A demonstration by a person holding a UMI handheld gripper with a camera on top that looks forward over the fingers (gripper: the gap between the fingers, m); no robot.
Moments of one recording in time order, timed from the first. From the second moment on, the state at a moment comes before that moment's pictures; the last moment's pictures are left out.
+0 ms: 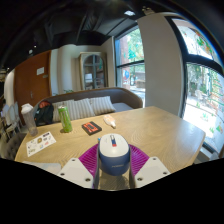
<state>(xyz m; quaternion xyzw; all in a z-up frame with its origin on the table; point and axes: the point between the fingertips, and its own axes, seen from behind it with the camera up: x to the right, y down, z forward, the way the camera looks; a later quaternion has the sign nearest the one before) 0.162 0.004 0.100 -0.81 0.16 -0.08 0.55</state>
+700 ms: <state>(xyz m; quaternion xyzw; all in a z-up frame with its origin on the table) -0.177 -0.014 -0.008 -0.89 0.01 0.02 0.46</state>
